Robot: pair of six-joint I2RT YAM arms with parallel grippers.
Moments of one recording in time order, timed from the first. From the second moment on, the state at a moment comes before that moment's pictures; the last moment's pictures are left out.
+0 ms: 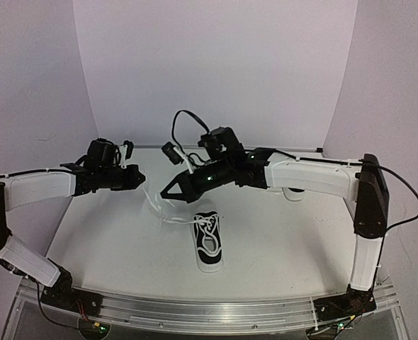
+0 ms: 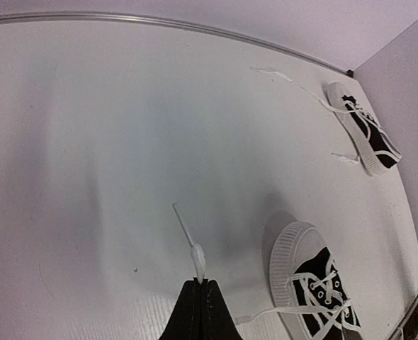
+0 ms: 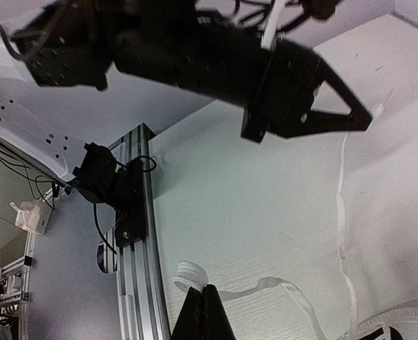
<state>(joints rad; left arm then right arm) -0.45 1.40 0.88 -0.10 0.15 -0.43 0.96 1.96 1.66 -0.22 -0.58 0.23</state>
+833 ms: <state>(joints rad) -0.64 0.85 0.60 -0.06 0.36 -0.36 0.90 2.25 1.92 -0.19 -0.56 0.29</state>
